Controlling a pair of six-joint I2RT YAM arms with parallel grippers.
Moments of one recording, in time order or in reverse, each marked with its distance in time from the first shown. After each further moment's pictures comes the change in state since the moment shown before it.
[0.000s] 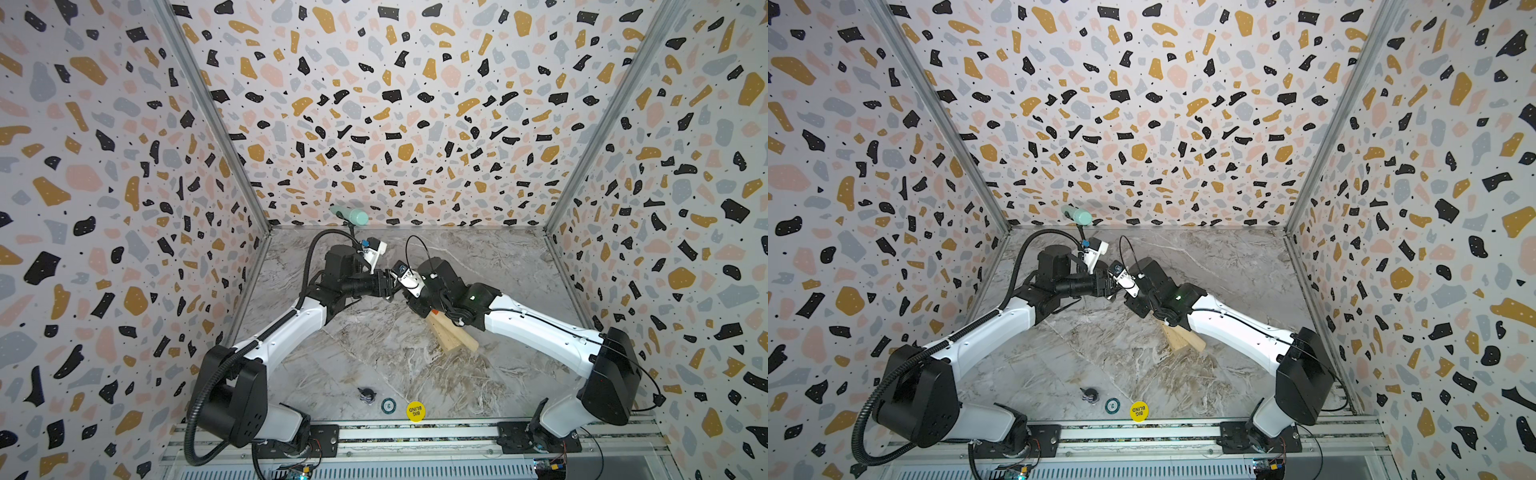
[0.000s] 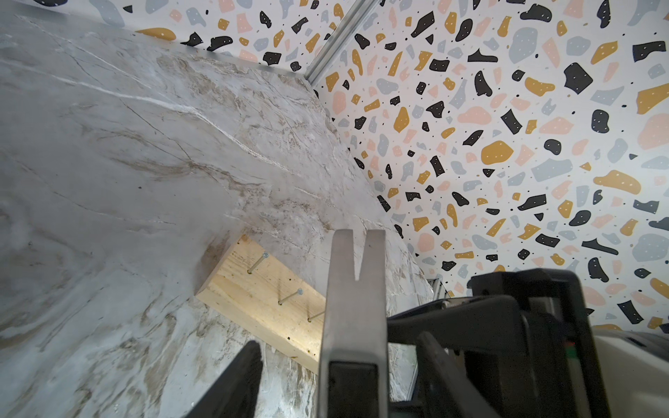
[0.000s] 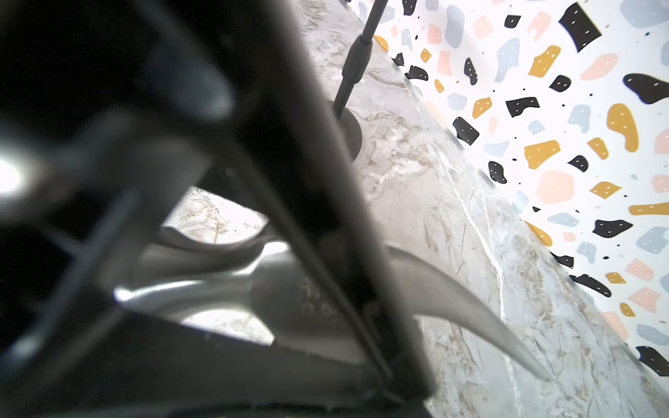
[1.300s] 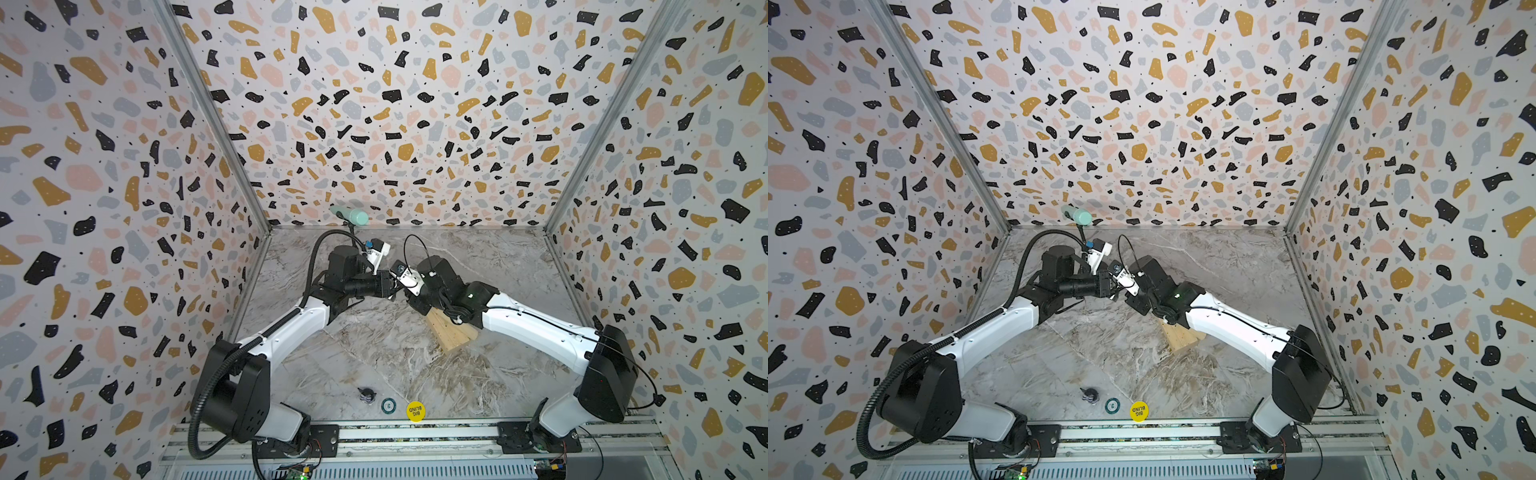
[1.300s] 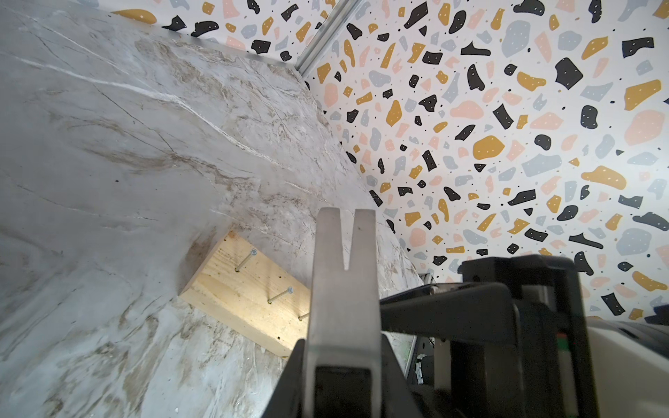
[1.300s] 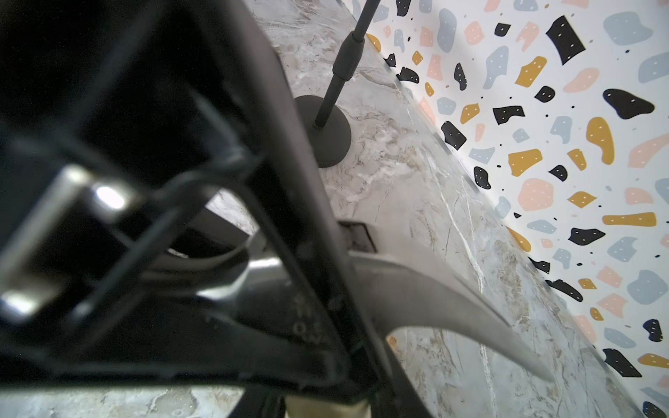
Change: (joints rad) left arm -0.016 0.023 0.000 0.030 0.026 -0.047; right arm -0.014 0.016 0.003 0.013 0.017 -0.047
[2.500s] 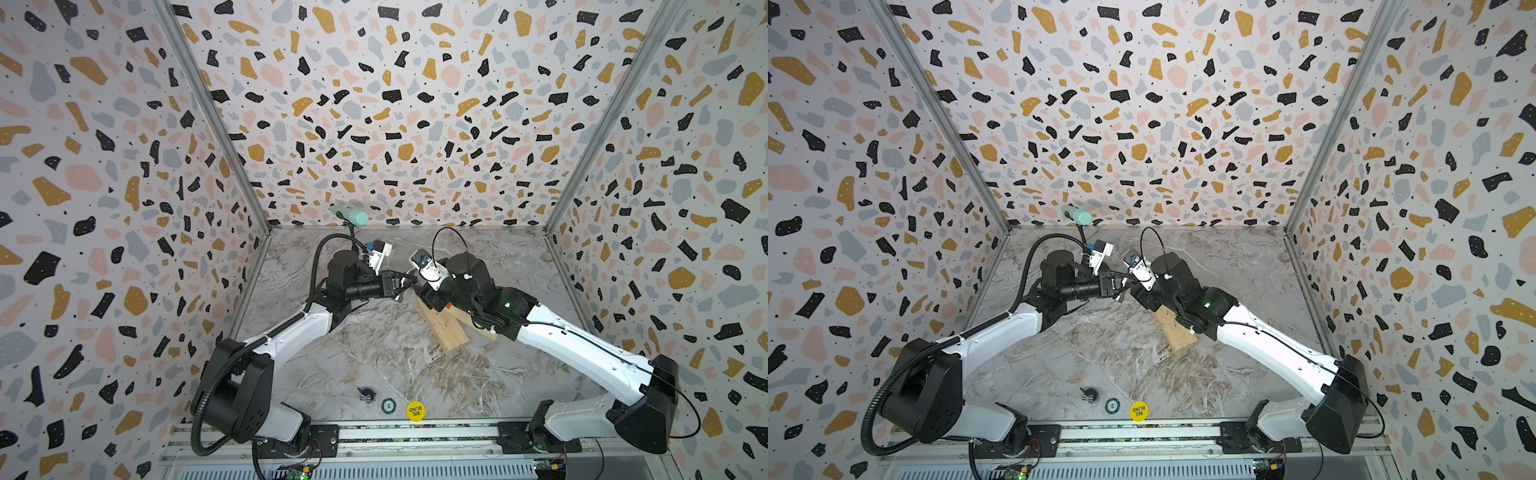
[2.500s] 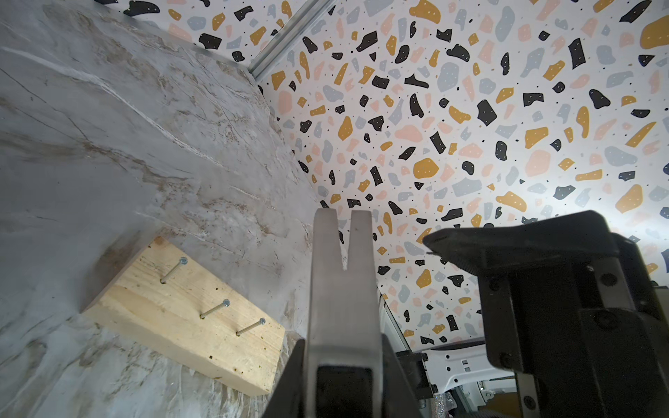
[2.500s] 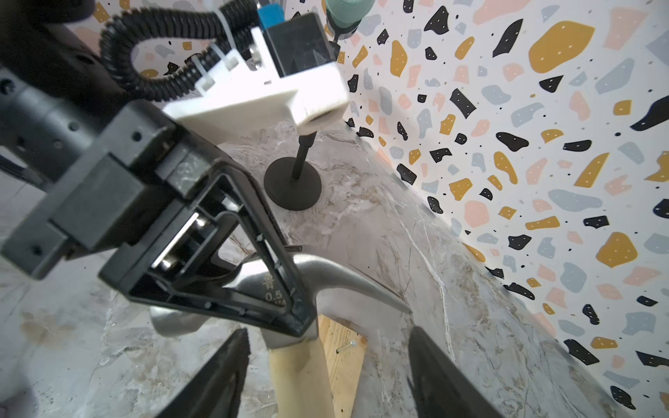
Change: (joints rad) left arm -0.021 0.000 -0.081 0.272 0.088 -0.260; right arm 0.000 -0.235 -0.057 0.014 0.025 0.063
